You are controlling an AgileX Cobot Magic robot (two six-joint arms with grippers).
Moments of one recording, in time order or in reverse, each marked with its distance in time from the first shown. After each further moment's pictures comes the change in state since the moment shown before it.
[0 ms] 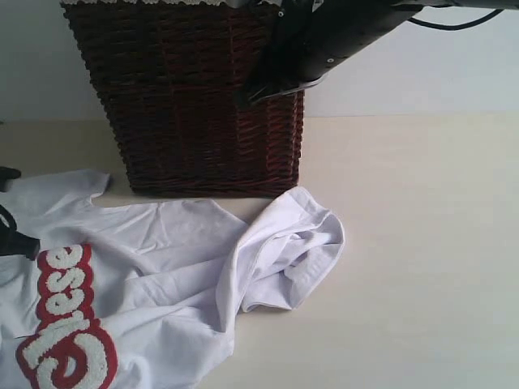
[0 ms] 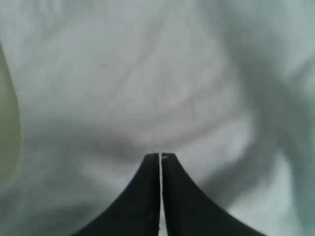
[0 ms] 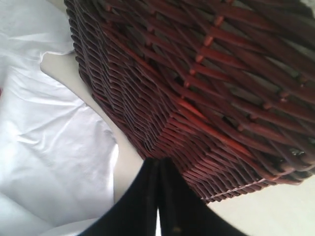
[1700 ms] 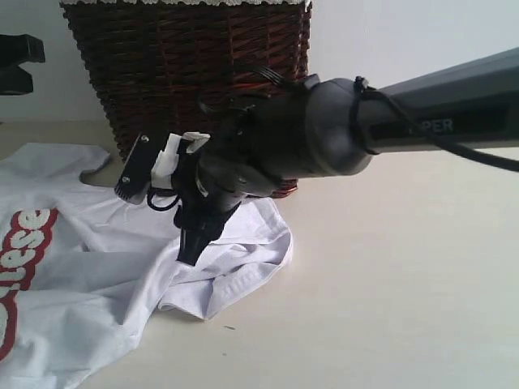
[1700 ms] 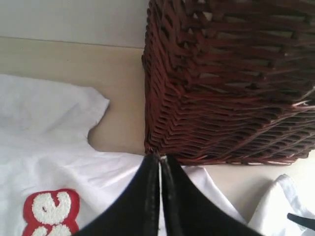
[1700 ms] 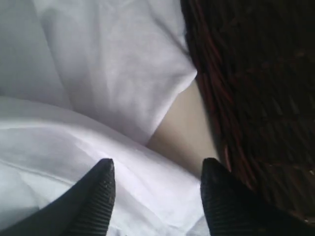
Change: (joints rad) left arm -0.039 -0.532 0.008 -0.795 -0.398 0.524; right arm 0.317 0.272 0.069 -0.718 -0.099 0.418
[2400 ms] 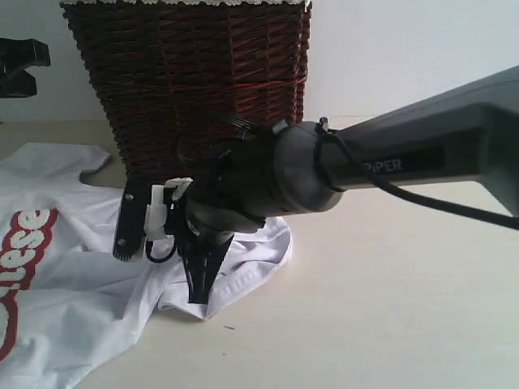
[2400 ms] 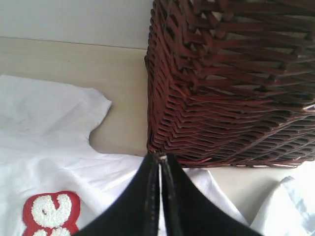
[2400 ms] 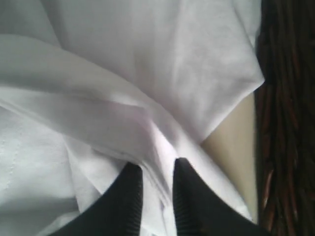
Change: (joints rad) left arm -0.001 0.025 0.000 0.000 -0.024 0.002; right arm 0.042 0.073 0.020 -0.036 -0.016 -0.158
